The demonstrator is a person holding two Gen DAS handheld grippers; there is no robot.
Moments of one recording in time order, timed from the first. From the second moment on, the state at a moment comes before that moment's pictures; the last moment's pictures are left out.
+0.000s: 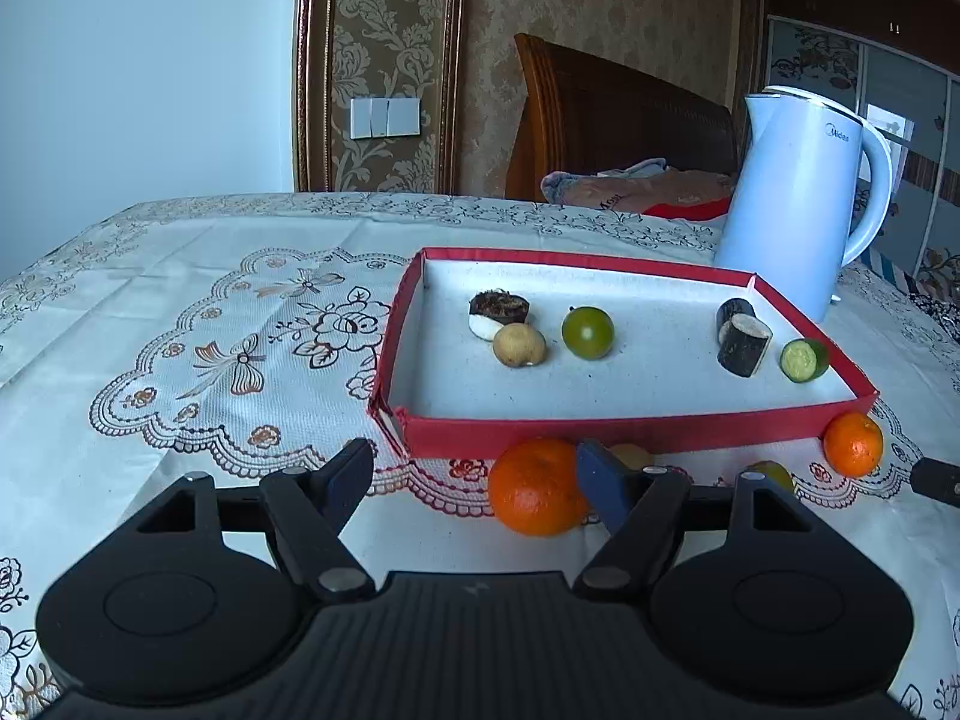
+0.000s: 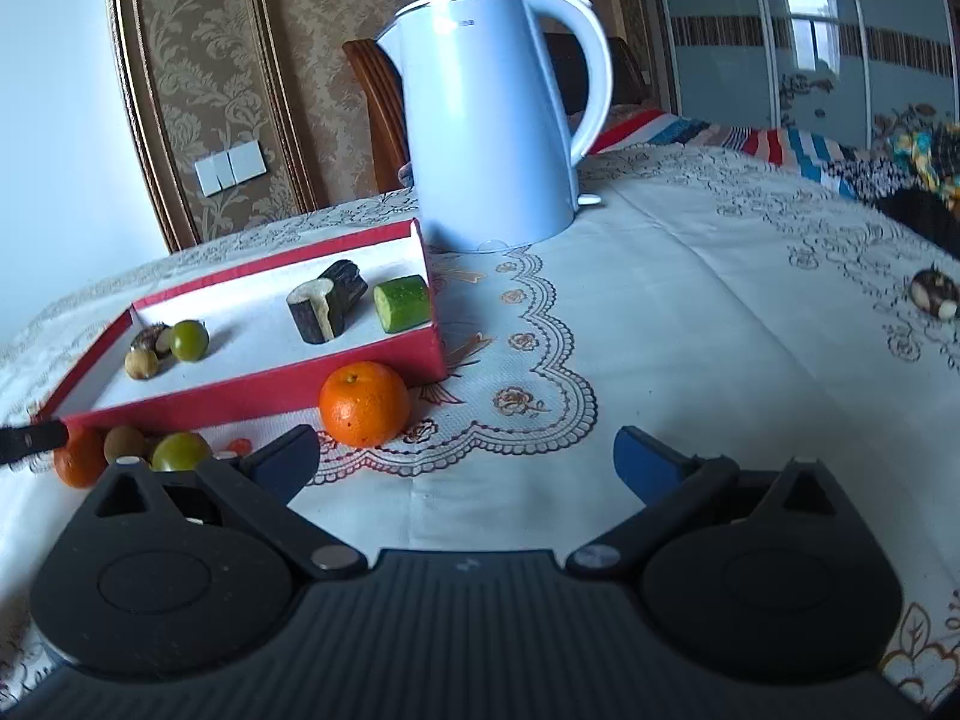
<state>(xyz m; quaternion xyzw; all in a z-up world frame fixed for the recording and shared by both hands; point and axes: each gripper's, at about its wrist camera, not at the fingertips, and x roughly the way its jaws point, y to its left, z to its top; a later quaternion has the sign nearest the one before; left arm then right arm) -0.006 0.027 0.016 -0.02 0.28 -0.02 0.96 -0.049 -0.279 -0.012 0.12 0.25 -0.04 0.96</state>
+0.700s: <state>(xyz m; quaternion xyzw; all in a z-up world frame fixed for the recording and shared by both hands) -0.004 0.011 0.004 0.03 0.28 -0.02 0.96 -0.041 -0.282 -0.019 0.14 0.27 -0.04 0.95</state>
